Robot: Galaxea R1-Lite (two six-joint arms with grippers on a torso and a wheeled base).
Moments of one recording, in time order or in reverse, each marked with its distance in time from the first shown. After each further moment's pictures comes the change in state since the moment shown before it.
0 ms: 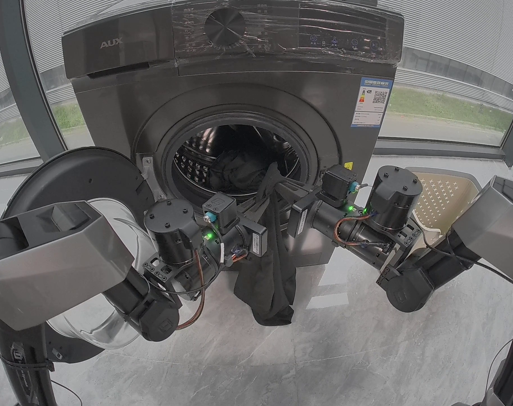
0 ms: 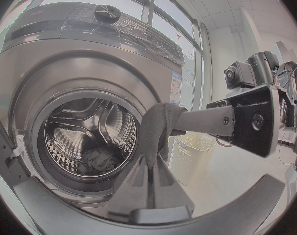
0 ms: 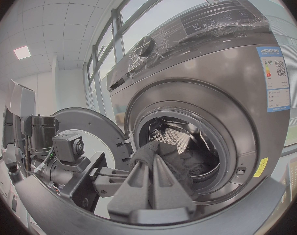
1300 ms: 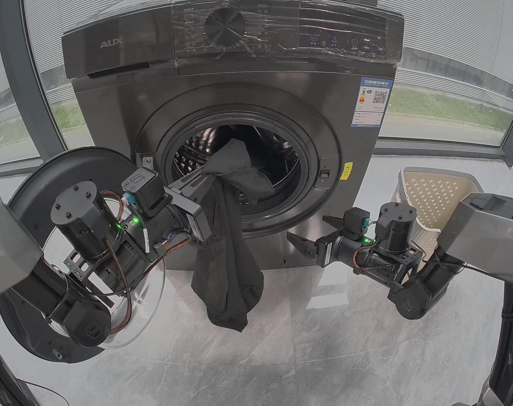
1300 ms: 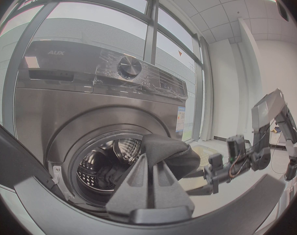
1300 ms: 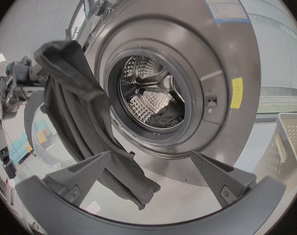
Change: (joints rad) left arm 0.095 -0.303 0.270 -0.099 -0.081 -0.027; right arm -0.146 0.115 0.144 0.000 0.004 0.079
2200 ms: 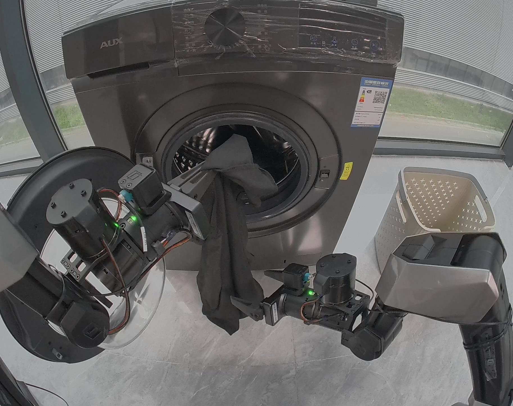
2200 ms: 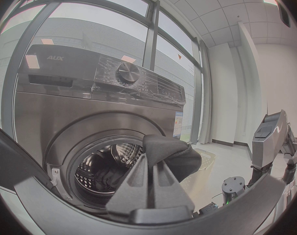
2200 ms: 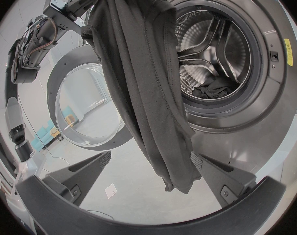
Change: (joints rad) left arm -0.012 -0.020 0.000 0.000 0.001 -0.014; right arm 0.217 0.213 -0.055 -0.026 0.053 -0.004
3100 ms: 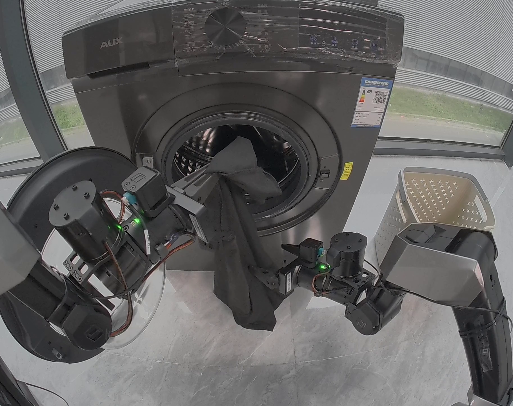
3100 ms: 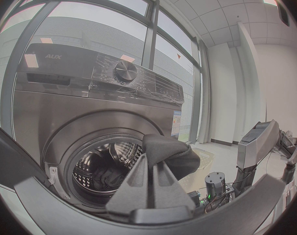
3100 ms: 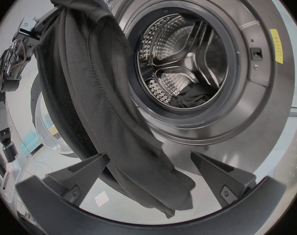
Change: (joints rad) left arm -0.013 0.004 0.002 0.000 0.001 0.001; right arm -0.135 0.077 -0.168 0.012 0.026 -0.013
